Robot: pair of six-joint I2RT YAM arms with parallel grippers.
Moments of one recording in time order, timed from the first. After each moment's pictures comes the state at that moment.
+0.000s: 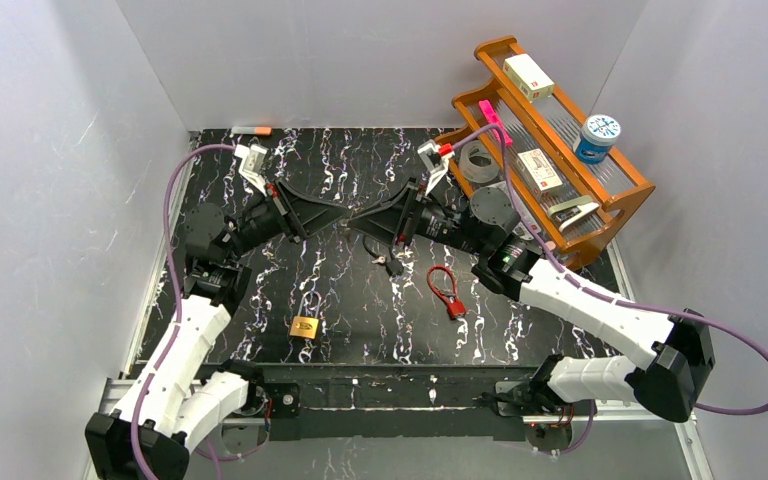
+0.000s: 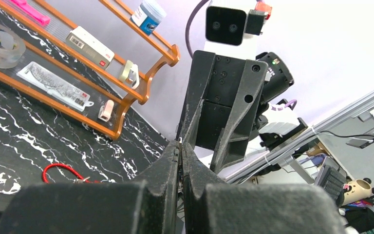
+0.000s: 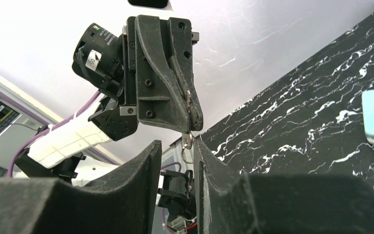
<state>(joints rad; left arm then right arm) -0.27 0.90 0.80 0.40 0.84 -1.01 0.91 1.22 1.03 0.39 -0.38 0.74</state>
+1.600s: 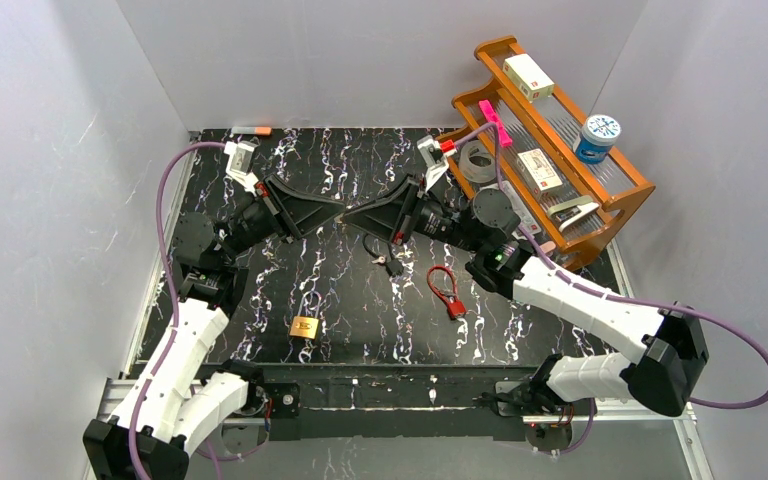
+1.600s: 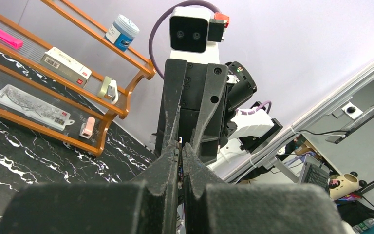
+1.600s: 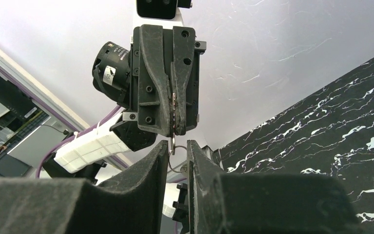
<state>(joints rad) -0.27 0.87 0.82 0.53 0.84 -1.12 0.91 1.26 1.03 0.56 -0.42 0.80</state>
